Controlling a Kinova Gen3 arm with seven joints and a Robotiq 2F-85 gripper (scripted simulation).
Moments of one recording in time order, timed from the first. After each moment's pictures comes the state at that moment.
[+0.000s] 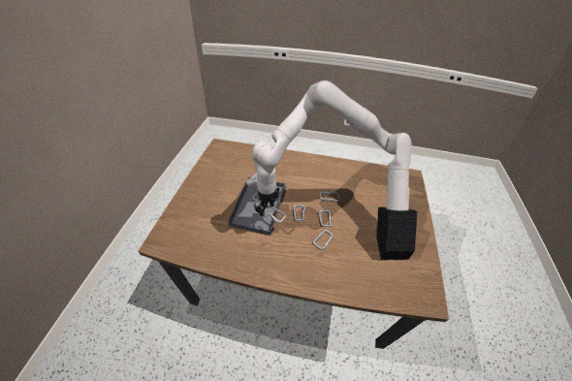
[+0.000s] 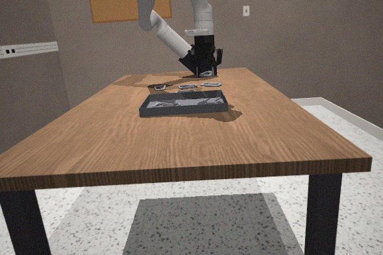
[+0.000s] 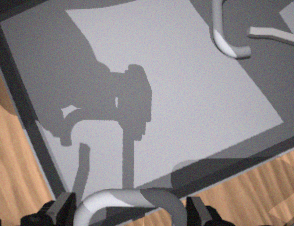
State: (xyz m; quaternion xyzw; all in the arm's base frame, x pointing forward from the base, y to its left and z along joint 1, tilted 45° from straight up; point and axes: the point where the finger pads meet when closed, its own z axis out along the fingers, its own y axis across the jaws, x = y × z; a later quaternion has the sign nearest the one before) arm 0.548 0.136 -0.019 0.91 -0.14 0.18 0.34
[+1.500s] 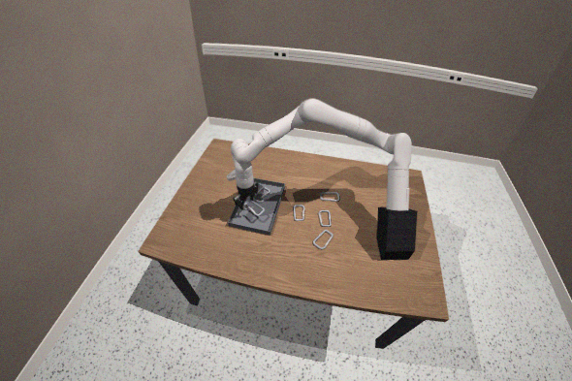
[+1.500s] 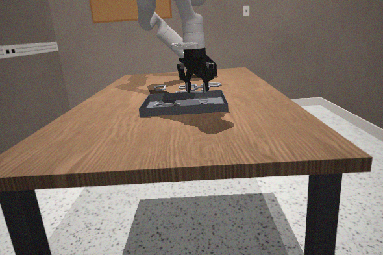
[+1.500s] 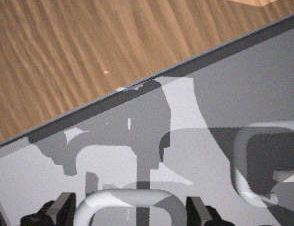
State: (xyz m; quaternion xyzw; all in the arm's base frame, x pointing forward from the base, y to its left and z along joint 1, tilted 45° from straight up) arm 0.663 0.101 -0.006 0.91 -0.15 0.18 0.34
